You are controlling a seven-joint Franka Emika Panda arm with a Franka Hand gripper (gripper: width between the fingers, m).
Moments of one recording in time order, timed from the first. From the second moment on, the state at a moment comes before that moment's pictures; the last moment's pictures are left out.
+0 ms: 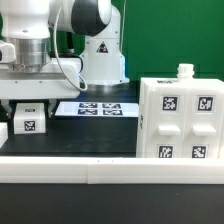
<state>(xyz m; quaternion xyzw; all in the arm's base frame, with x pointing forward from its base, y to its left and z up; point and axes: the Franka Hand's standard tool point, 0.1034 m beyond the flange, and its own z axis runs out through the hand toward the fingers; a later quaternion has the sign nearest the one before) 0.408 -0.174 0.009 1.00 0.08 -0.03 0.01</state>
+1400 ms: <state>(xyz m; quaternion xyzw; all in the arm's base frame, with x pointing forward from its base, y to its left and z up) 0.500 -0.019 0.170 1.00 -0.03 0.00 -0.01</state>
